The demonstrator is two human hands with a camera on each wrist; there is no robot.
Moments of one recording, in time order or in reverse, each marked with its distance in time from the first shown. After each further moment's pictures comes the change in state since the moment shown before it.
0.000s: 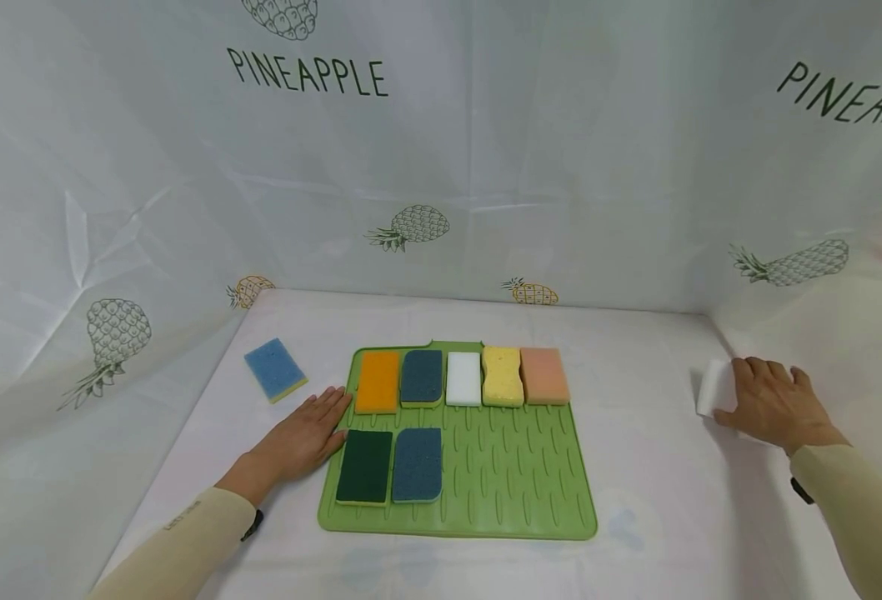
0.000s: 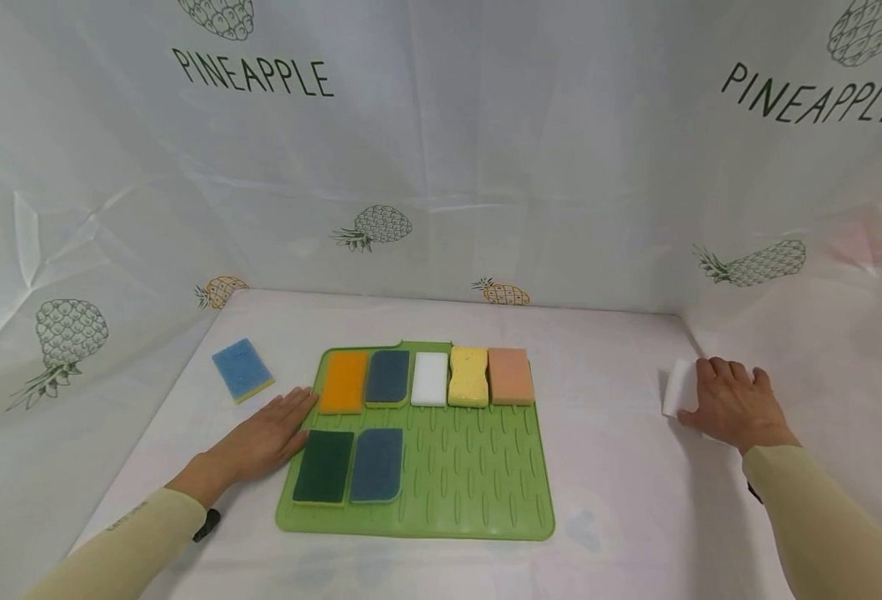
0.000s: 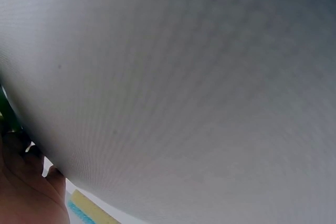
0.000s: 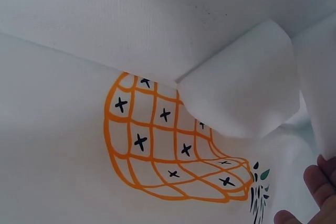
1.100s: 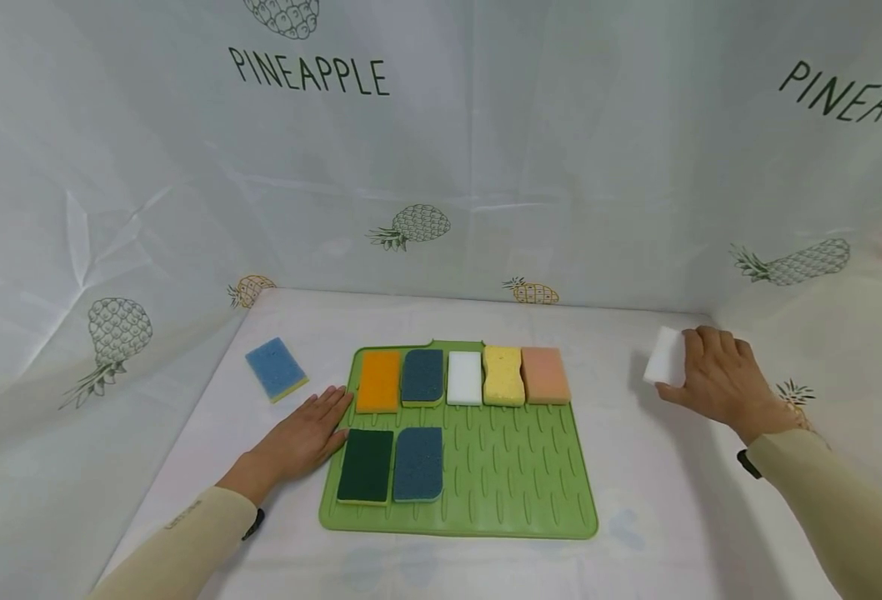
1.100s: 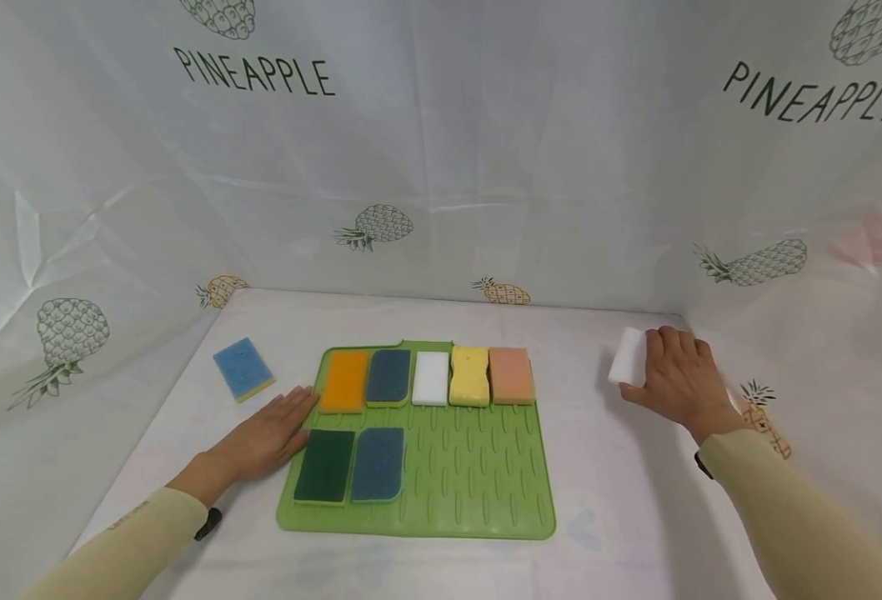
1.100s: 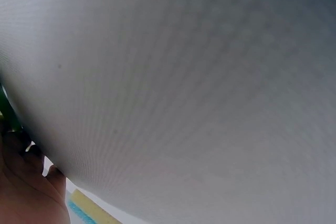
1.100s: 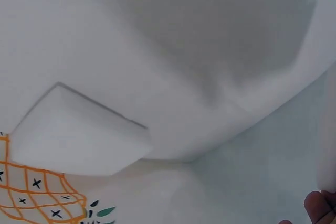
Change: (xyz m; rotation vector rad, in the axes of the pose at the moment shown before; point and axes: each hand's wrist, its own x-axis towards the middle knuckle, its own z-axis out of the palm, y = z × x) left_hand -0.001 0.001 -0.002 -0.002 0.000 0.001; right_hand 0.039 -0.070 -0.028 -0.033 0.301 -0.134
